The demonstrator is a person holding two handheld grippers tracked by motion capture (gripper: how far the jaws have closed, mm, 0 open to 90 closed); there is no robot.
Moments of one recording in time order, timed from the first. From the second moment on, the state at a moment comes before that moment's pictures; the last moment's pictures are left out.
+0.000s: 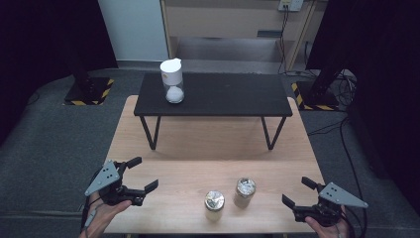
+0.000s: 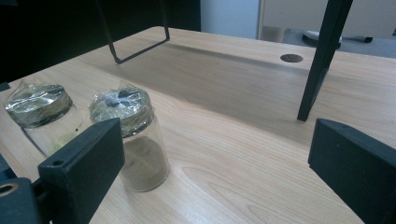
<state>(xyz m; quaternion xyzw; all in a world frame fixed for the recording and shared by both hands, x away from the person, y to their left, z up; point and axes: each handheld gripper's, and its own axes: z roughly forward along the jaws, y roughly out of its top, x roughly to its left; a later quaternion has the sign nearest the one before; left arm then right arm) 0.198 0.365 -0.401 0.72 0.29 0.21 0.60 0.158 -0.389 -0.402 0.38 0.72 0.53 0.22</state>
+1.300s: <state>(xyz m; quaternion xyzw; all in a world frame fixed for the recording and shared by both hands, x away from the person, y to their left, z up) 0.185 0.393 -0.437 0.71 0.31 0.23 0.59 0.158 -0.389 -0.402 0.38 0.72 0.53 0.22</state>
